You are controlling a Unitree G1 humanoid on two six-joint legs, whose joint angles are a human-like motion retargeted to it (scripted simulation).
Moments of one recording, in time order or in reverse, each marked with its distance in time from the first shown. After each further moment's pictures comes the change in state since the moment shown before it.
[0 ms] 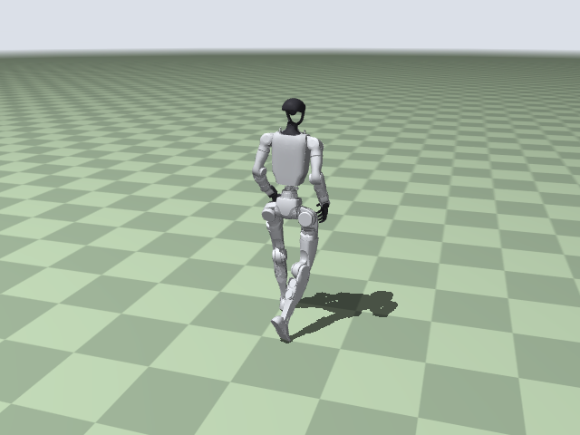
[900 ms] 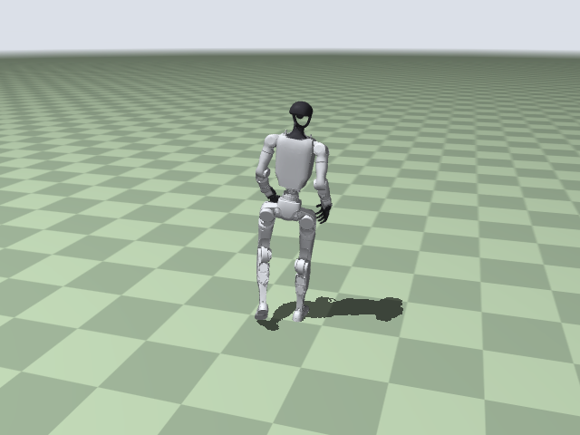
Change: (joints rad) left arm -0.018 -0.034 0.033 0.123 -0.003 -0.023 0.051; right arm -0.024 0.013 -0.028 -0.059 -0.092 0.072 0.026; waist -0.201 -0.053 0.029; left_leg 0.124 0.053 -0.034 0.682 0.212 -0.133; right_leg -0.233 -0.046 0.212 -0.337 -0.417 -0.068
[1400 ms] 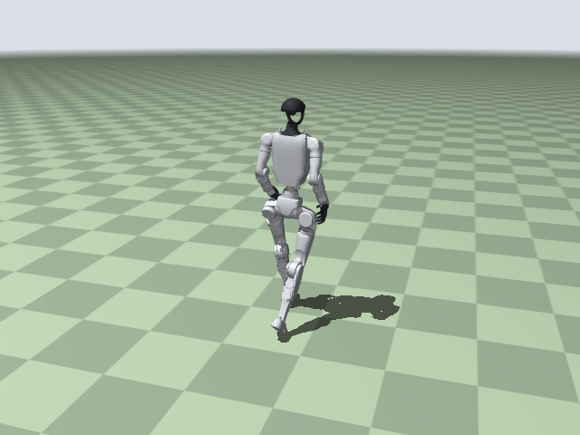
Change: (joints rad) left arm 0.021 -0.026 0.072 -0.036 -0.022 0.047 -0.035; right arm -0.006 0.068 -0.025 0.126 0.060 0.001 0.065; waist 0.130 -0.015 -0.038; left_leg -0.155 -0.129 0.055 -0.713 -0.166 0.149; right_leg 0.281 0.169 0.091 0.156 0.204 0.060
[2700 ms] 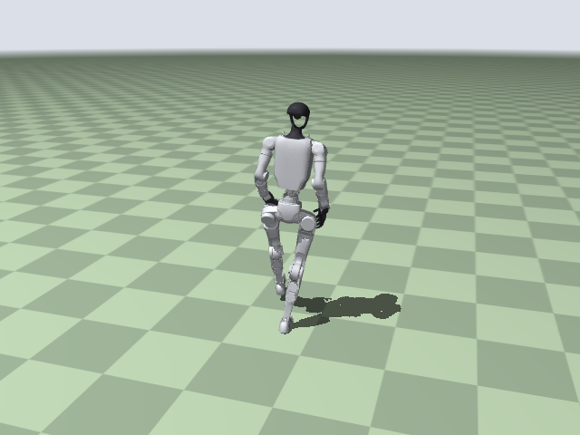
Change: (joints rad) left arm -0.012 0.014 0.008 -0.021 -0.056 0.008 0.005; right arm -0.064 0.005 -0.007 -0.018 -0.025 0.001 -0.009; waist -0.089 0.029 0.138; left_leg -0.077 0.009 -0.092 -0.121 -0.068 -0.196; right_leg -0.068 0.067 0.065 -0.175 -0.372 -0.173
